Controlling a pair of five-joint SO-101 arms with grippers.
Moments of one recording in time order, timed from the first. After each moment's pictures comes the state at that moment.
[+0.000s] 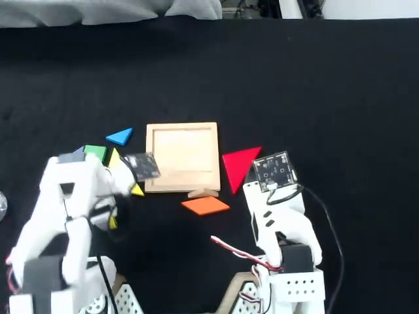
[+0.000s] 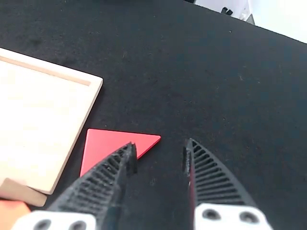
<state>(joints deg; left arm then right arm) -10.4 -19.0 55.3 63.5 -77.0 -2.7 -102.6 96.9 43.6 16.9</state>
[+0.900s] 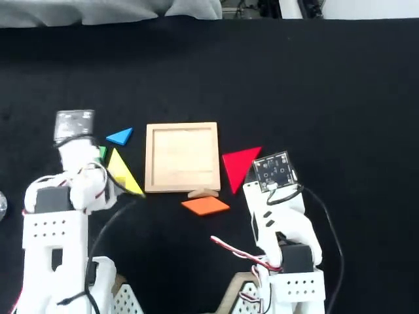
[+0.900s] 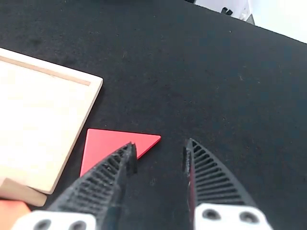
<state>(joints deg) -12.0 -51.3 55.5 69.9 1.8 -2.7 -102.6 96.9 43.6 16.9</state>
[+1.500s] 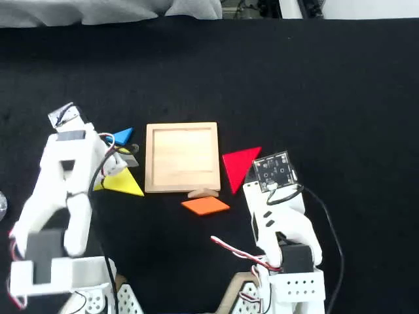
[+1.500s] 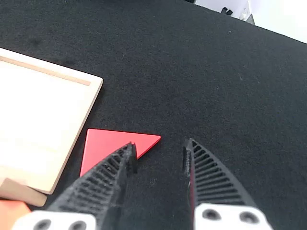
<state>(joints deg) -11.5 -2.1 35.6 61.9 28.1 -2.7 -102.6 96.9 43.6 16.9</state>
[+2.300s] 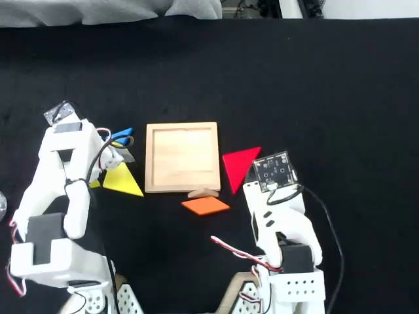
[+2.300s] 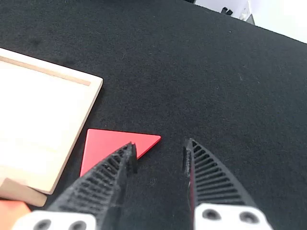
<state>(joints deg) -13.4 3.6 31.7 62.3 27.2 -2.7 -102.6 96.9 43.6 16.9</state>
